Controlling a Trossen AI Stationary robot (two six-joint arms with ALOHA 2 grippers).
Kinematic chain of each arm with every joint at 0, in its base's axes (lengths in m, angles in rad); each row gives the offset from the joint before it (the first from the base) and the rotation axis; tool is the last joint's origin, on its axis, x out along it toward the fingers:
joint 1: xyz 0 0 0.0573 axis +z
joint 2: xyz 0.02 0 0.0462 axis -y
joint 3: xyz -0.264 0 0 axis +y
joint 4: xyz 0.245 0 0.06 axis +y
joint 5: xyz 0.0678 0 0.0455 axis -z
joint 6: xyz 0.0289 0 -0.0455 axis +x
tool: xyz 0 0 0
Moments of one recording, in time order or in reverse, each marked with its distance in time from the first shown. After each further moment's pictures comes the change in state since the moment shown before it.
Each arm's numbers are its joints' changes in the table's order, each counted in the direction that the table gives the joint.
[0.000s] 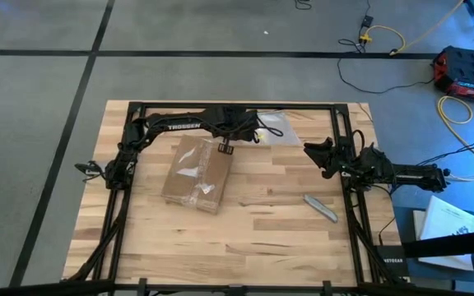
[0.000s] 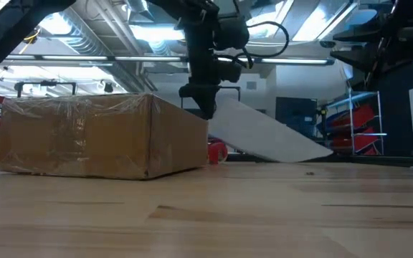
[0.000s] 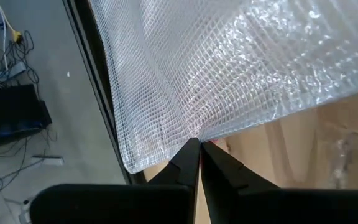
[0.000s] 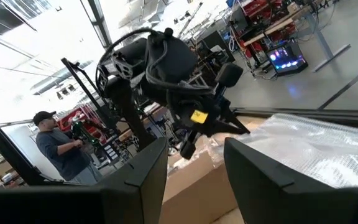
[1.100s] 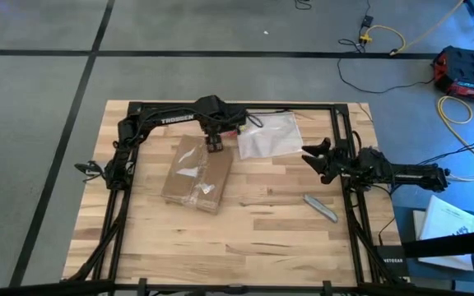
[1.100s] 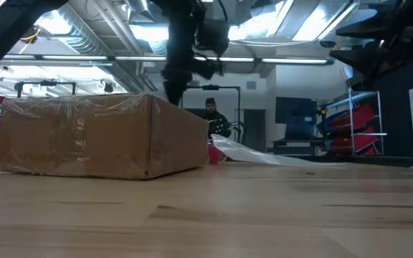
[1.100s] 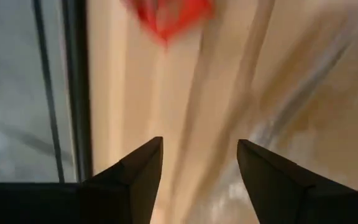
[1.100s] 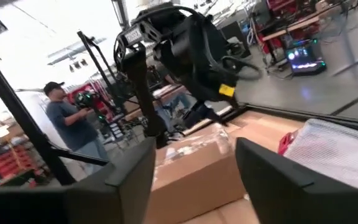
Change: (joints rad) left arm 0.051 0.050 -0.014 0.448 0.104 -0.558; right arm 0.001 -0.041 0.000 -0.019 -0.083 -0.130
